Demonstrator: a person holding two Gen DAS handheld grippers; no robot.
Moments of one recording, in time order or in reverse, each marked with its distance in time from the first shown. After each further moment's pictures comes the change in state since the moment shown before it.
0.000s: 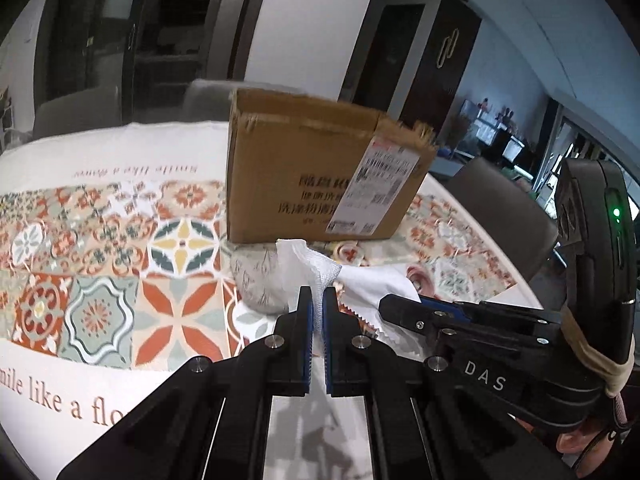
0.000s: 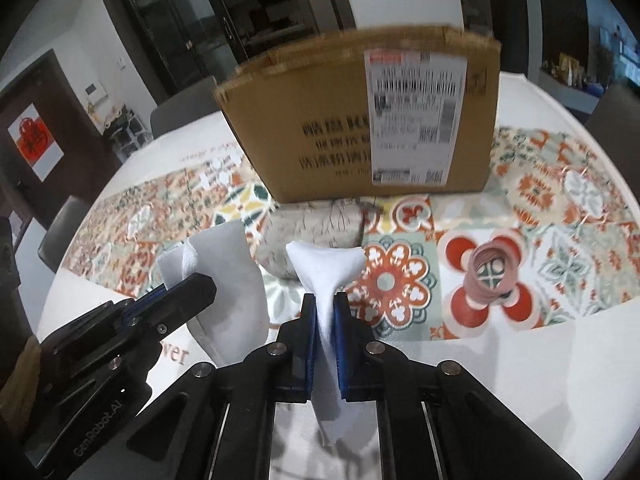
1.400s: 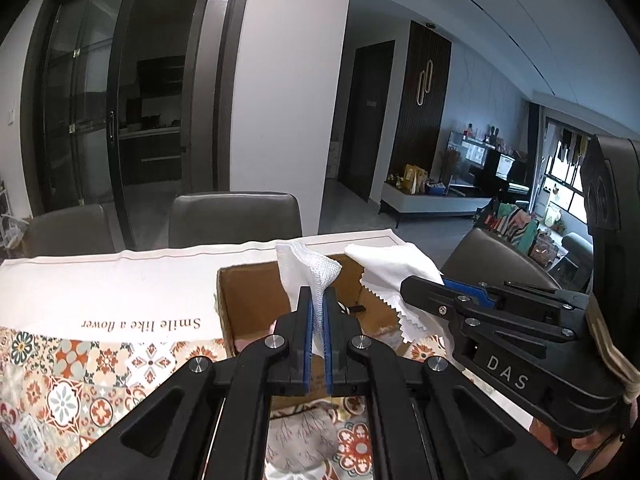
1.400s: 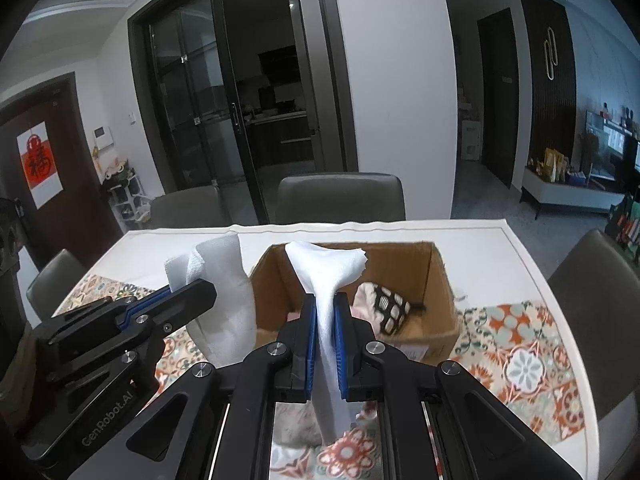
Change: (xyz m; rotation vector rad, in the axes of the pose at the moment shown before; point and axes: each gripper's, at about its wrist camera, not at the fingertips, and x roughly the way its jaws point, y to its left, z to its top) left arm -0.007 -0.022 0.164 0.146 -0.180 0.028; right arm -0.086 0.020 0.148 -0.110 -0.307 -0.077
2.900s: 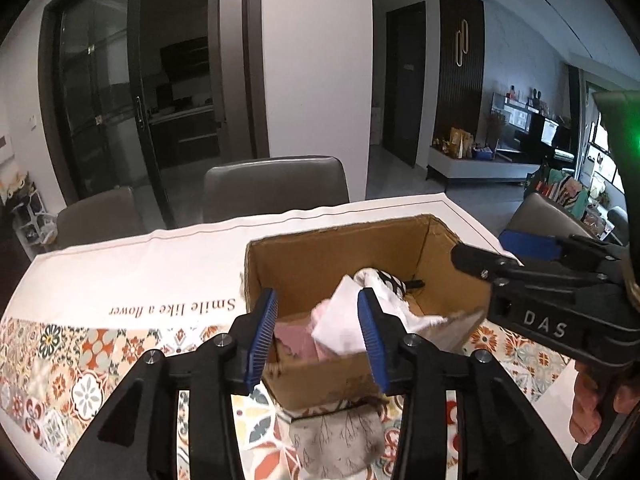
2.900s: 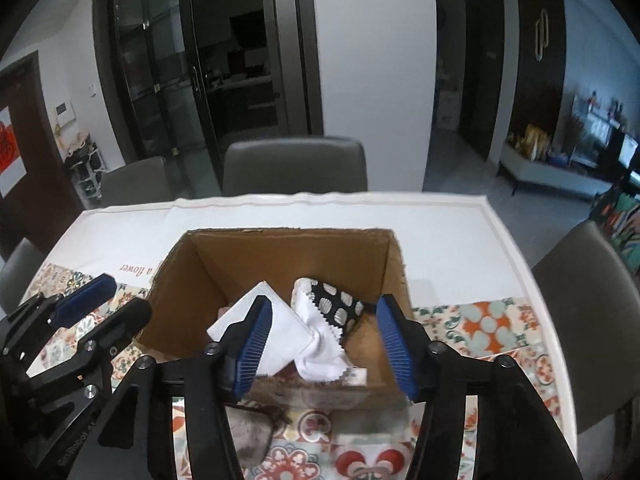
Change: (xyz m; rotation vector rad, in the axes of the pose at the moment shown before) left arm 0.046 0.000 -0.013 0.027 0.121 0.184; right arm 0.072 -0.049 0.012 -0.001 0.119 -0.130
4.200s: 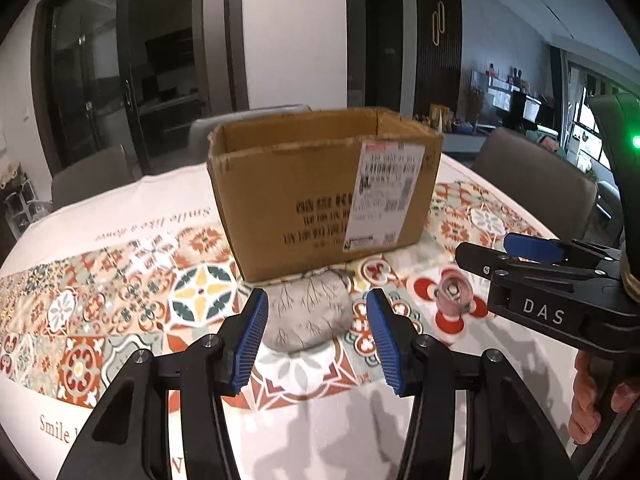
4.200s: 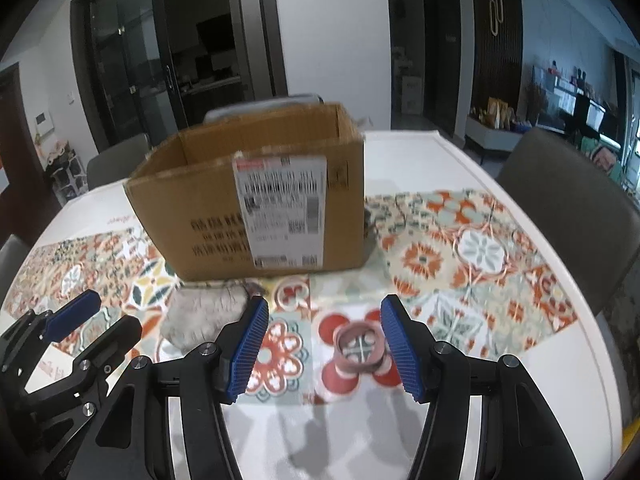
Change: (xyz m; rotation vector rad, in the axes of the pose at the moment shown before) left arm -0.026 -0.033 -0.145 0.051 0.046 -0.040; right arm -0.036 -0.013 -0.159 0.107 0.024 -0.067
